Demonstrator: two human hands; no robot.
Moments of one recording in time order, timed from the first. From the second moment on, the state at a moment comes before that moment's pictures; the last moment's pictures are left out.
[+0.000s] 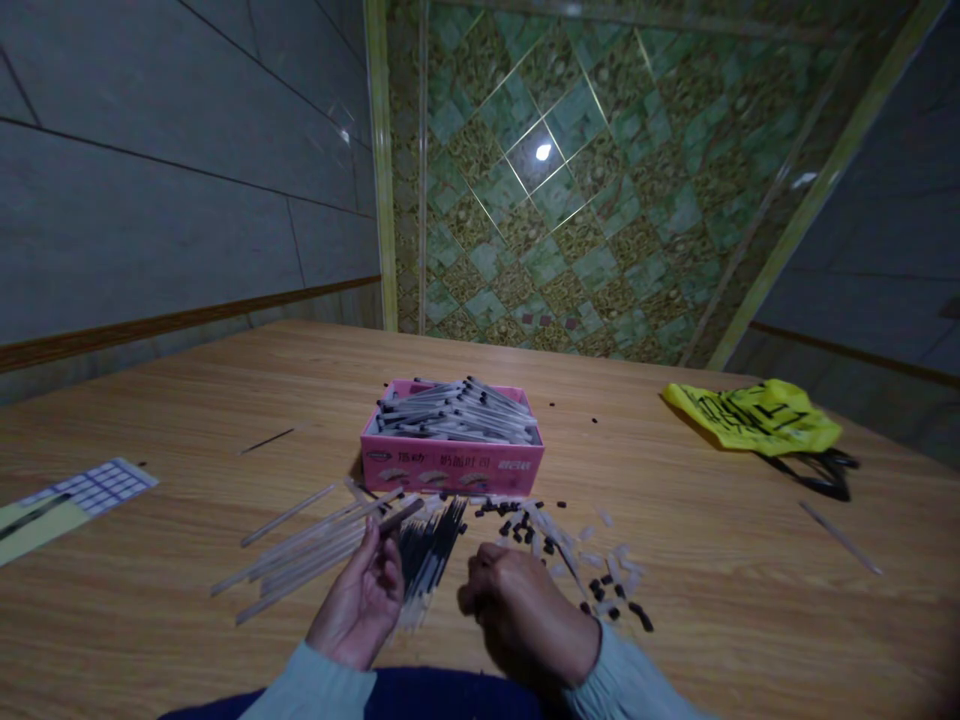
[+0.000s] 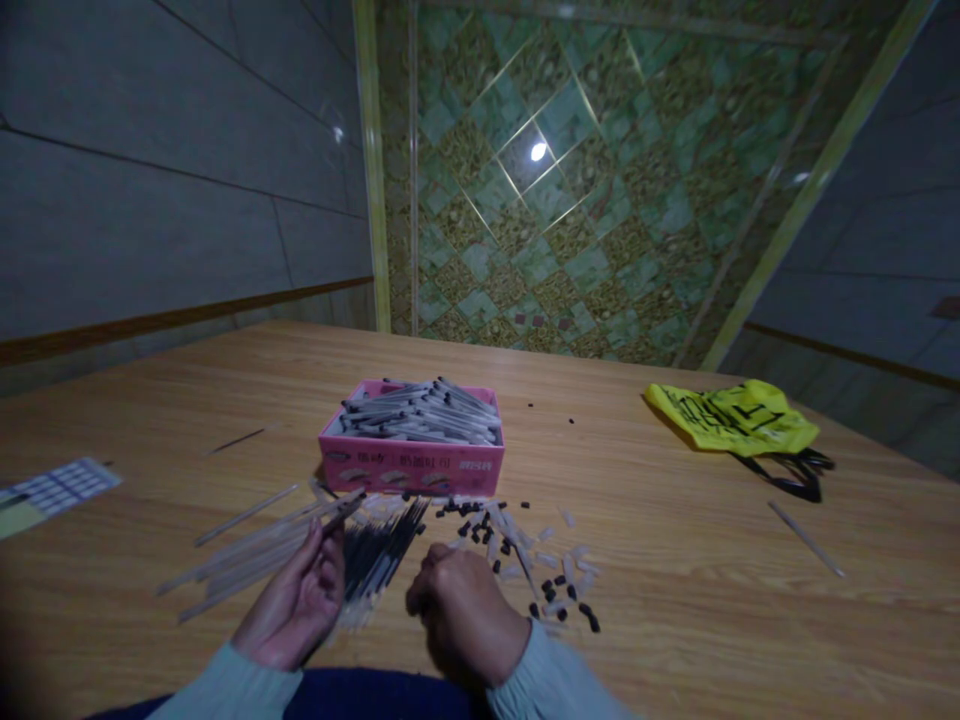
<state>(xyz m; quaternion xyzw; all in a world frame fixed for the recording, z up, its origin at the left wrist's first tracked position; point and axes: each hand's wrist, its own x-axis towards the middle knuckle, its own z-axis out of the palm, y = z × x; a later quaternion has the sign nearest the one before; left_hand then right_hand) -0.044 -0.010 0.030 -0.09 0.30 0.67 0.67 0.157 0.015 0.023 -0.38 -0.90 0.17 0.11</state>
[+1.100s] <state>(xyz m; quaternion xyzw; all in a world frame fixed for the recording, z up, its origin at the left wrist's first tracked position) -0.032 -0.014 0.025 0.13 0.46 0.66 0.57 0.145 0.013 0.047 -0.37 -0.52 0.57 0.51</state>
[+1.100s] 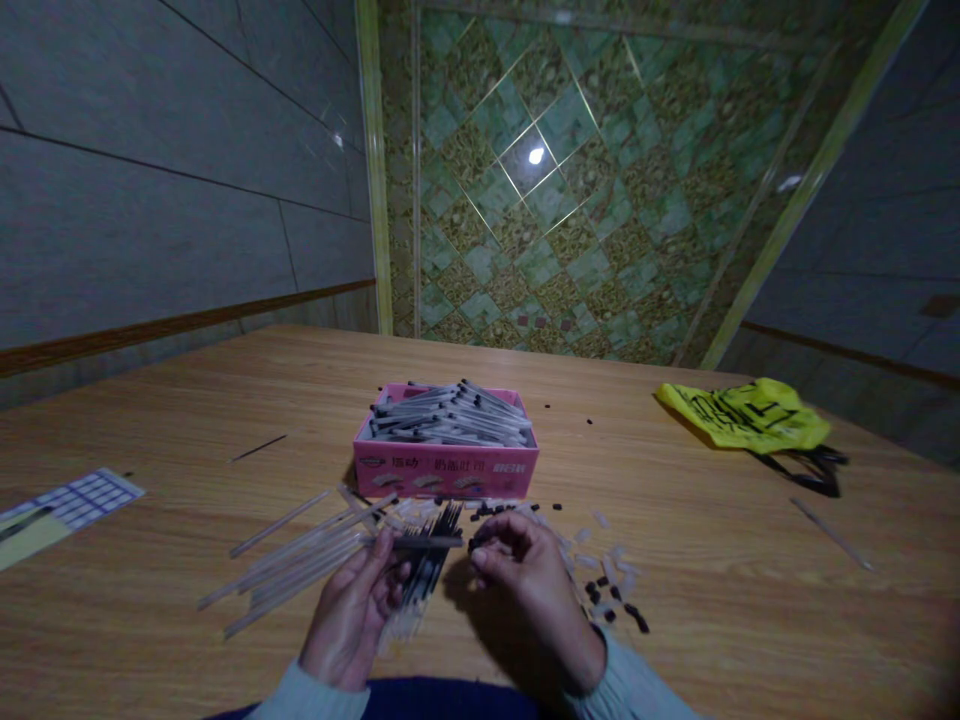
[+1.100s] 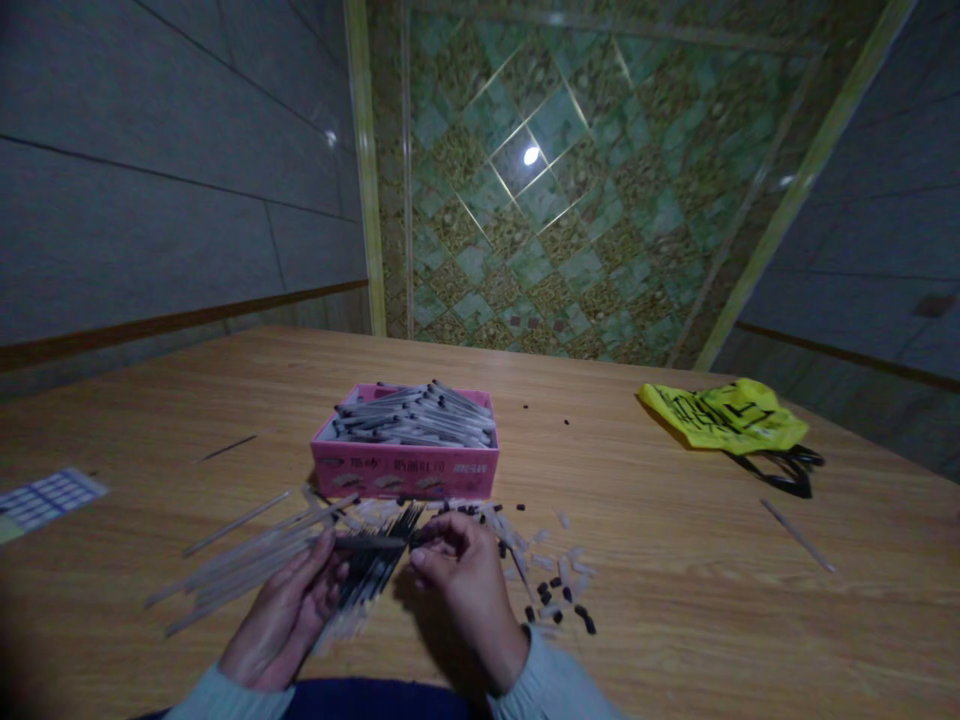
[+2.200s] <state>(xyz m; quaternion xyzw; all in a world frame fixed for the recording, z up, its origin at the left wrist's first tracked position) -0.027 -0.018 0.030 0.24 0.49 0.66 0.51 0.147 0.012 0.028 -0.42 -0.63 0.50 0.42</state>
